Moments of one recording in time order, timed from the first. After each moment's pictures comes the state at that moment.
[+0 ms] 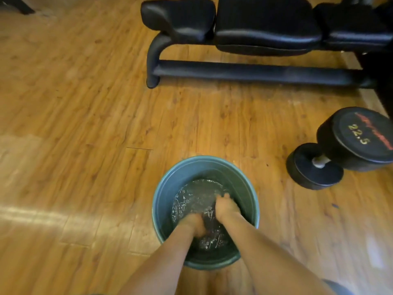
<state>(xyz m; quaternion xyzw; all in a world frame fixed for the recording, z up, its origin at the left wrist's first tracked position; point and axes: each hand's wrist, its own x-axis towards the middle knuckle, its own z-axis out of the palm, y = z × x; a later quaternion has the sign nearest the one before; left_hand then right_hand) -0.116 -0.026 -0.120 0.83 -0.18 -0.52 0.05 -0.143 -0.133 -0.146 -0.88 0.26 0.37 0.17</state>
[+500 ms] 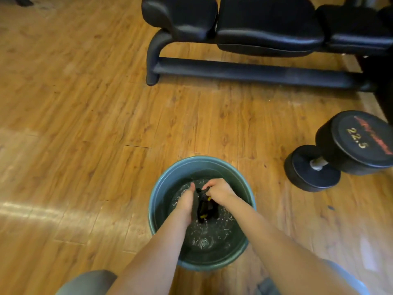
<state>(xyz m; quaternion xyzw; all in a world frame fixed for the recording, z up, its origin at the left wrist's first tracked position) -0.088 -0.041 -0.116 0.58 0.30 -0.51 0.56 -0.114 -0.150 -0.101 -0.77 0.34 0.22 0.50</state>
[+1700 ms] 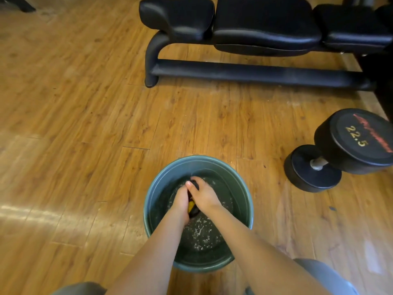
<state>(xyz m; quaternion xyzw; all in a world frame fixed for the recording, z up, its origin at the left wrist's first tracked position) -0.095 -0.046 -0.097 0.56 0.31 -0.43 0.64 -0.117 -0.116 -0.117 -0.79 0.28 0.14 0.53</state>
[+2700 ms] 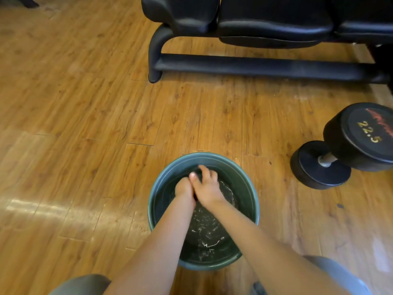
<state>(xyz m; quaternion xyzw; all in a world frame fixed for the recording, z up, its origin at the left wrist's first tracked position) -0.072 -0.061 -0.095 0.53 0.43 -0.33 0.66 -0.109 -0.115 -0.105 -0.78 0.30 0.13 0.53</state>
